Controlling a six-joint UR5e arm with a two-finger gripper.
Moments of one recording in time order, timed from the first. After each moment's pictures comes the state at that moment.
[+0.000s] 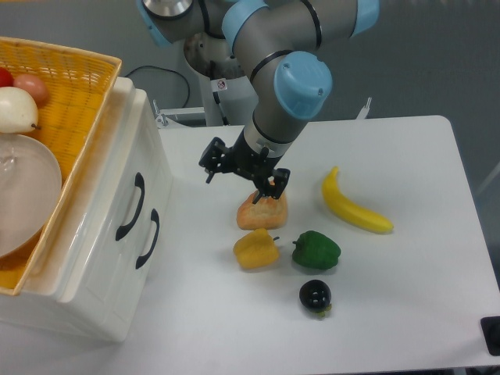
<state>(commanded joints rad) 2.49 -1.80 -1.55 -1.47 1.17 0.67</state>
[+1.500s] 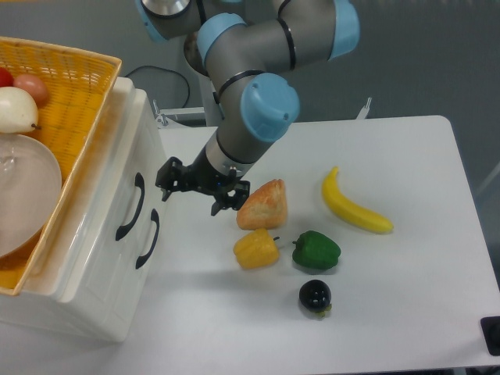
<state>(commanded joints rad) 2.38 -1.83 -1.54 -1.47 1.10 0.48</state>
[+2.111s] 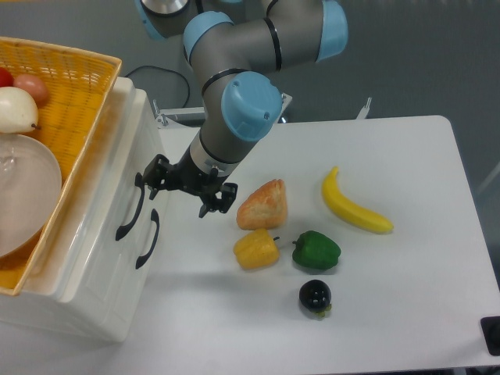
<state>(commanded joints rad) 2.37 -1.83 -1.52 -1.47 1.11 0.60</state>
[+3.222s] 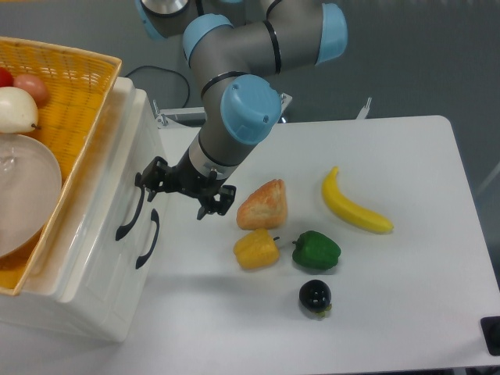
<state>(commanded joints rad) 2.36 -1.84 -1.52 -1.47 1.10 0.50</state>
